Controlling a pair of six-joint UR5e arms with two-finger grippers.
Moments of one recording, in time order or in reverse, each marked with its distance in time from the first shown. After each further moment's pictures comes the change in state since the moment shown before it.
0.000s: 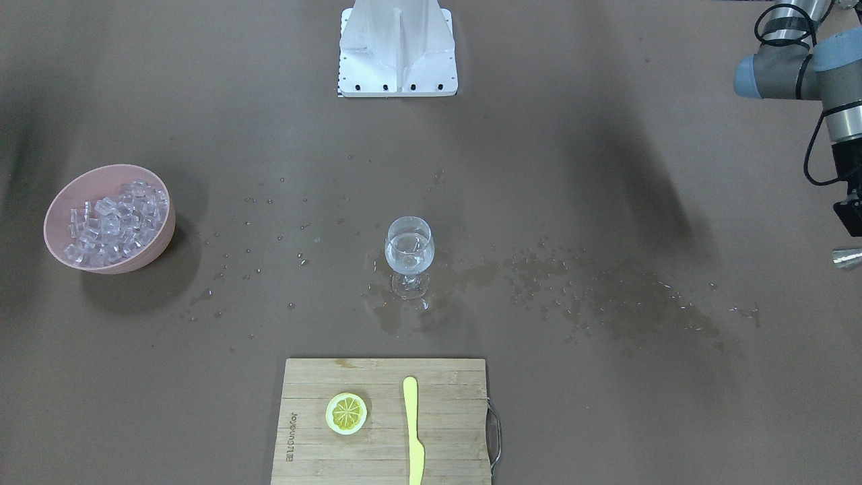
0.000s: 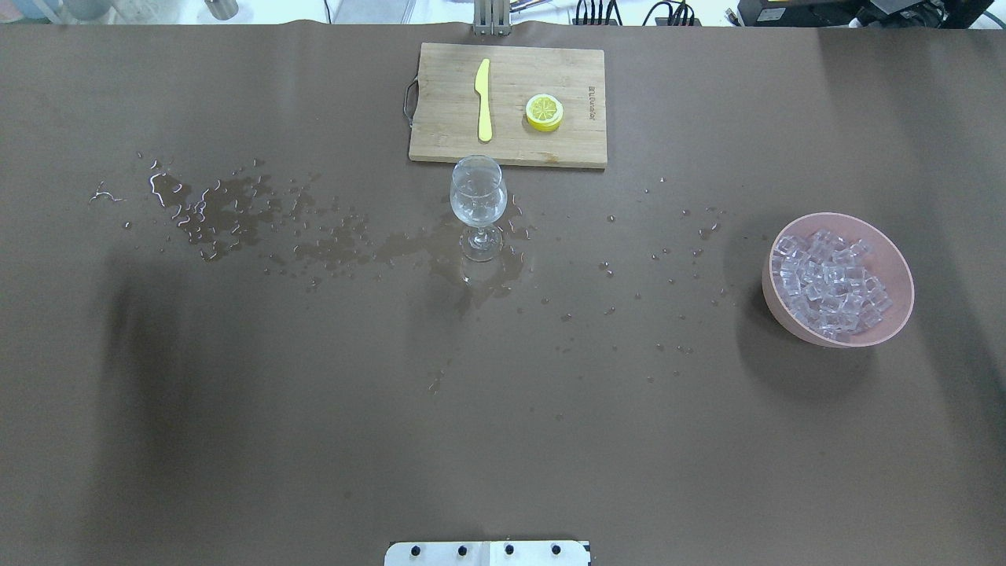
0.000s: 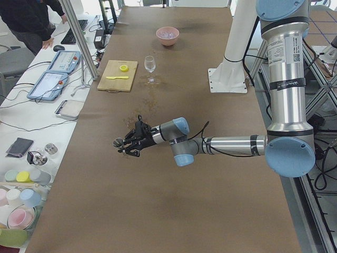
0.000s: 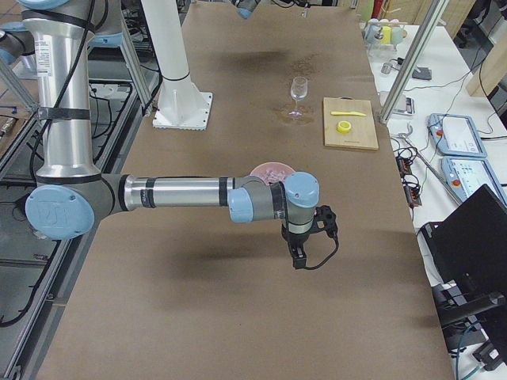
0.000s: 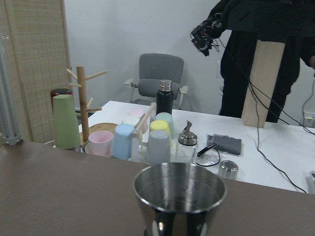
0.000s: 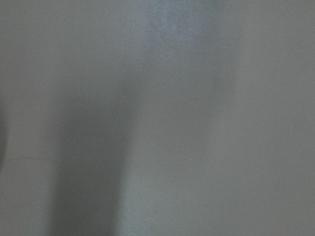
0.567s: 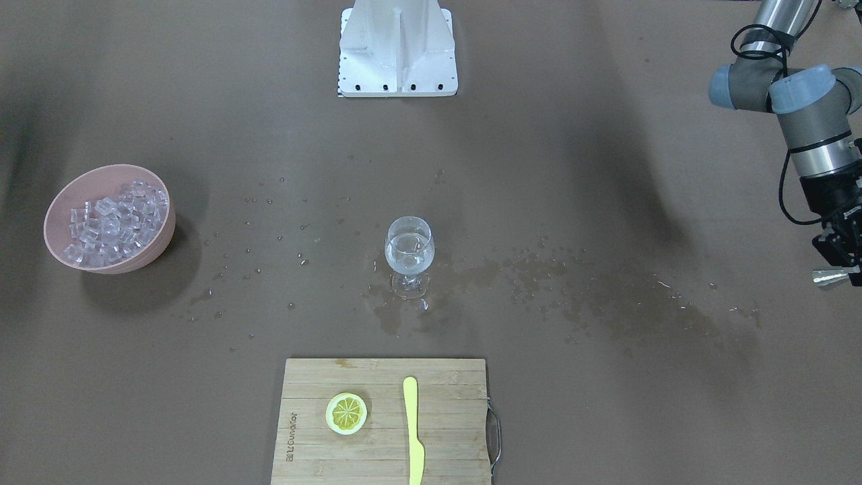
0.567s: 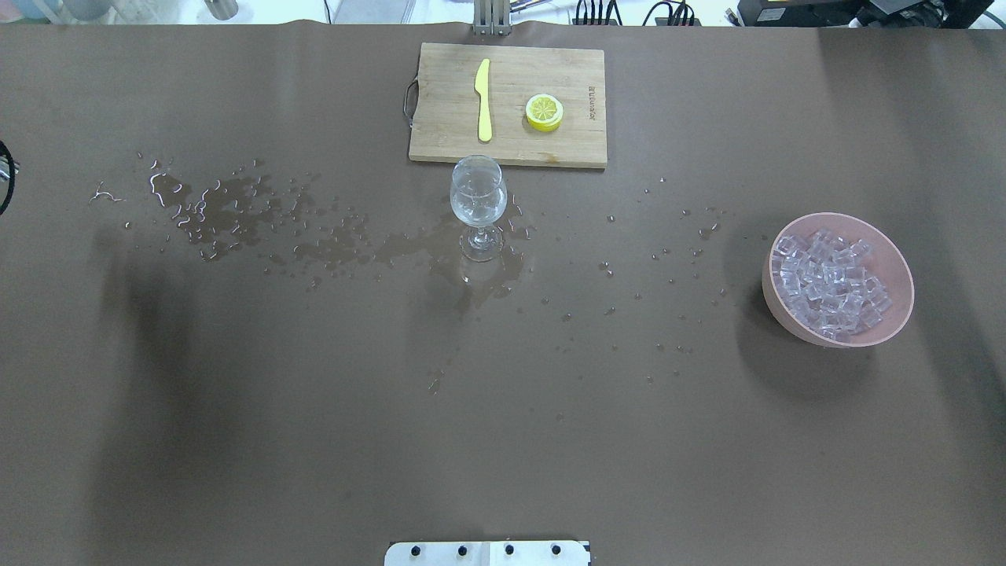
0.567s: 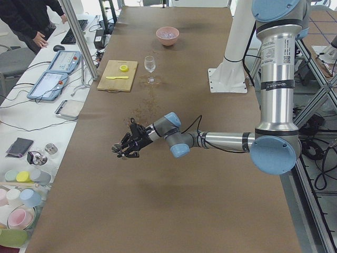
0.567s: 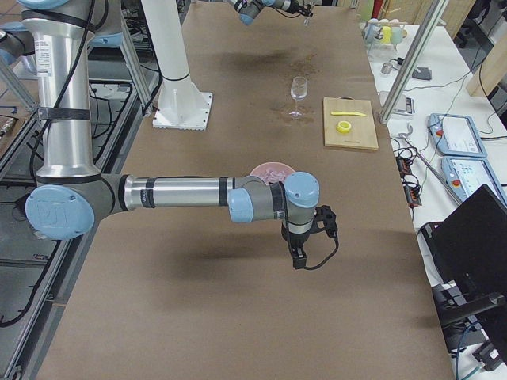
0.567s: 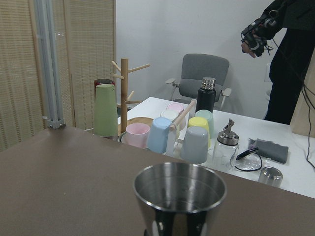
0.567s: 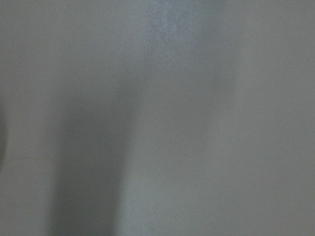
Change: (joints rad) left arm 0.078 -0.090 -0.001 0.343 0.081 -0.211; right arm 0.000 0.000 0.000 0.000 0.000 0.000
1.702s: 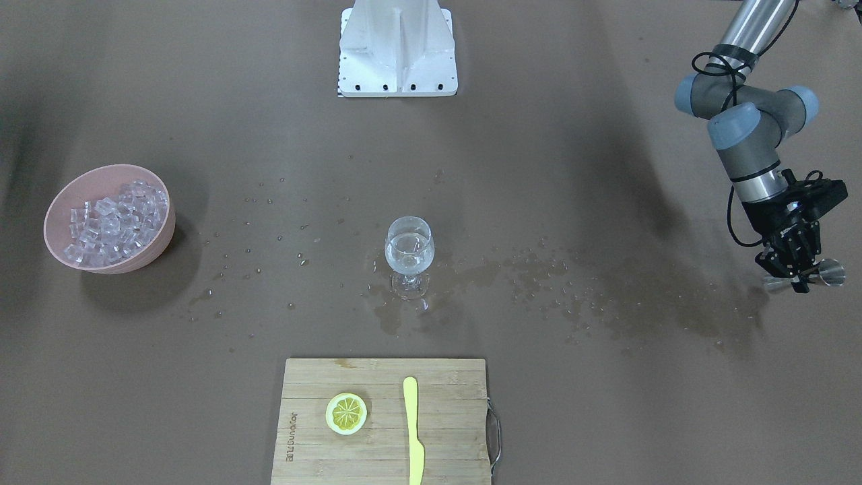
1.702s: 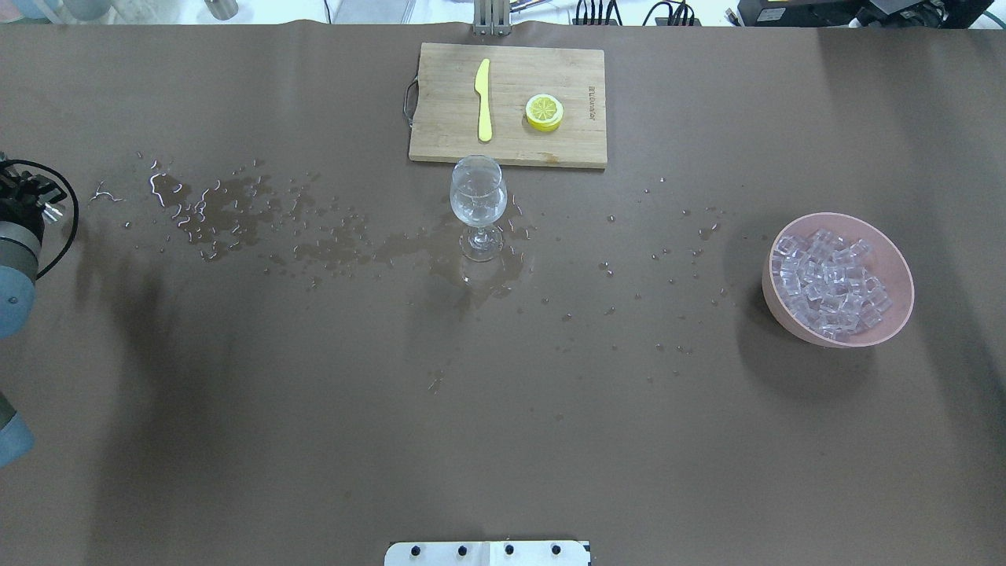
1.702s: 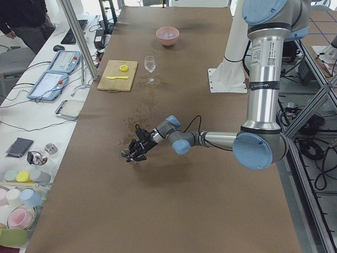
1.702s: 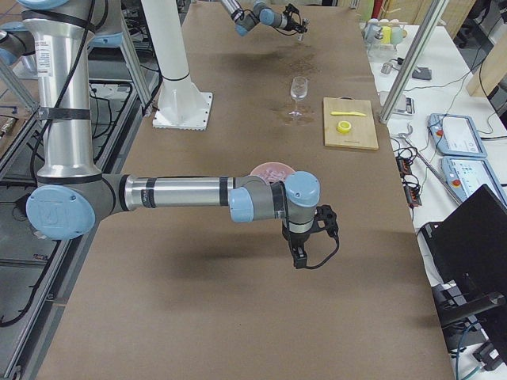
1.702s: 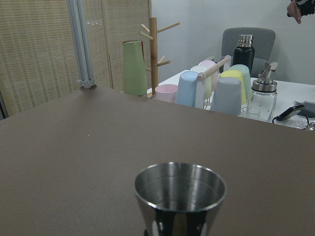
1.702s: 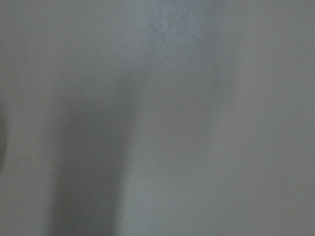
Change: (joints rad) left arm 0.143 -0.048 0.090 0.136 0.112 -0.142; right arm 0.000 0.003 0.000 0.000 -0.002 0.000
